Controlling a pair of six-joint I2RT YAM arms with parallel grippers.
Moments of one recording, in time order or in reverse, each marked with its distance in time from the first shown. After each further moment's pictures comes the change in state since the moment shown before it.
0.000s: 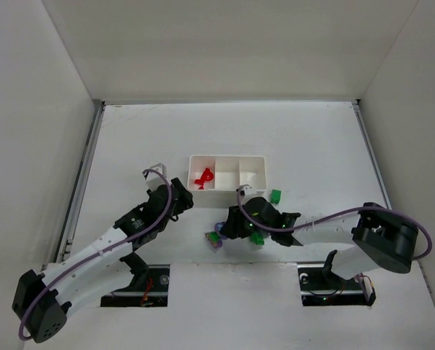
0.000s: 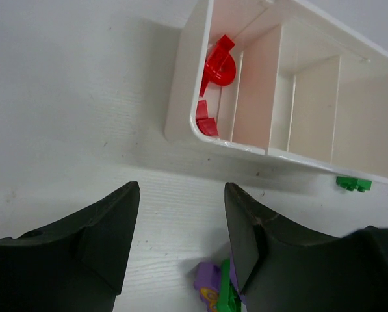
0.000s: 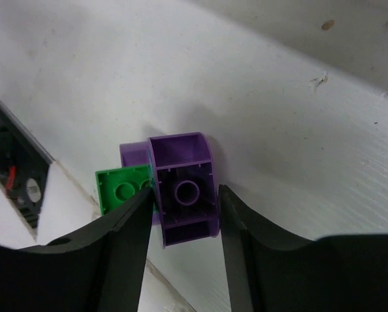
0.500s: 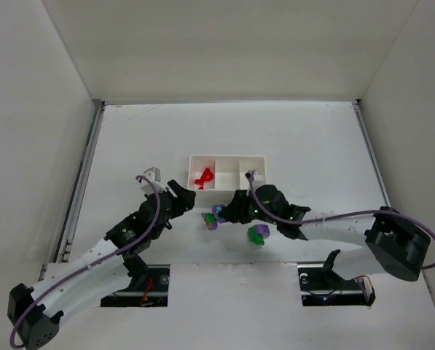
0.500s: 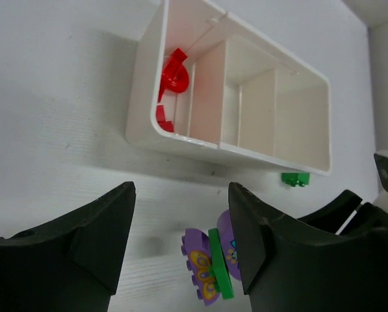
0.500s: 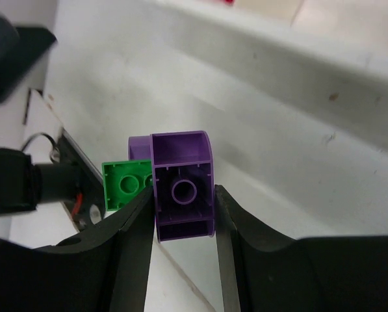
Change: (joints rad) left arm -0.042 -0.153 -0.050 0.028 0.000 -0.063; right arm -0.085 -0.076 0.006 0.076 -0.068 0.062
